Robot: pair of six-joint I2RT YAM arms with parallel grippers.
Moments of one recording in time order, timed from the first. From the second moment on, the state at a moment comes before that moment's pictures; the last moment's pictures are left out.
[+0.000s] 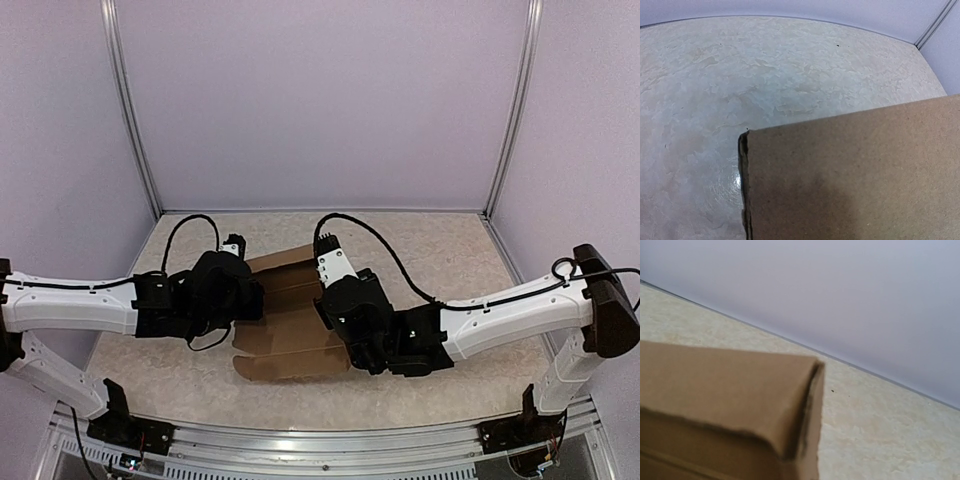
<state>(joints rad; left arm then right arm) -1.04 1.32 0.83 -0.20 -0.56 -0.72 1.36 1.67 1.08 0.25 1.11 0.03</state>
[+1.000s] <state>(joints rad) -1.06 0.96 0.69 -0.17 -0.38 -0.56 1.15 1.70 0.95 0.34 0.66 0.00</state>
